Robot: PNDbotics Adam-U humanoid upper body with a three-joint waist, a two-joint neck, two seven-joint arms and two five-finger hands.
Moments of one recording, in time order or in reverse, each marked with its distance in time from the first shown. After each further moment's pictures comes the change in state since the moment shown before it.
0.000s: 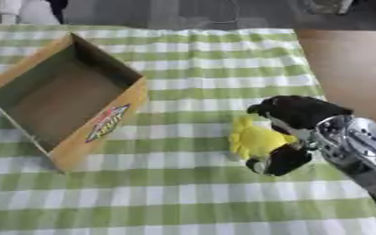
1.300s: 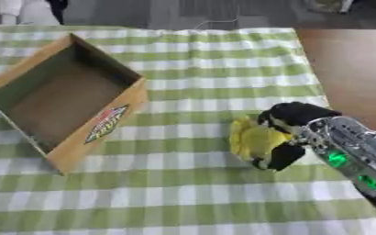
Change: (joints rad) left arm 0.000 -0.009 -0.001 0.000 0.001 -0.003 -0.009; right arm -0.025 0.041 0.018 0.170 -0.021 0.024 -0.022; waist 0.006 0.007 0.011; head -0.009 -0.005
